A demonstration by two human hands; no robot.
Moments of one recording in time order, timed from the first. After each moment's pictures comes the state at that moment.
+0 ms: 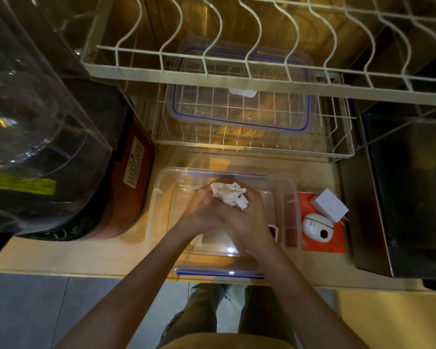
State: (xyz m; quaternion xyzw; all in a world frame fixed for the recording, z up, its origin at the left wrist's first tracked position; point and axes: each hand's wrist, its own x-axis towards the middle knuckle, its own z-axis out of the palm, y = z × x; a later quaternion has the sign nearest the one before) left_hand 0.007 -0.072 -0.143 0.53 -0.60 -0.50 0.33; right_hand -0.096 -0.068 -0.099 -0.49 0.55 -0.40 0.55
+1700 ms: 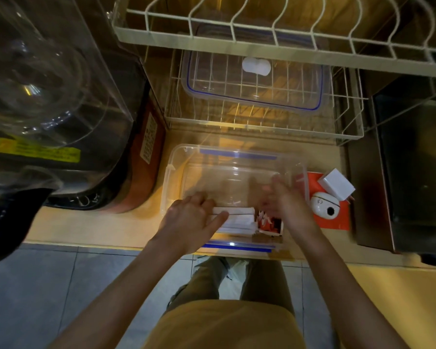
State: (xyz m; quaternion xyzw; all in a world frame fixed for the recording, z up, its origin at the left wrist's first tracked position) left_hand 0.036 -0.005 -0.106 0.63 -0.70 -0.33 -0.06; right_hand -0.148 -0.053 -0.087 -0.41 0.69 -0.17 0.57
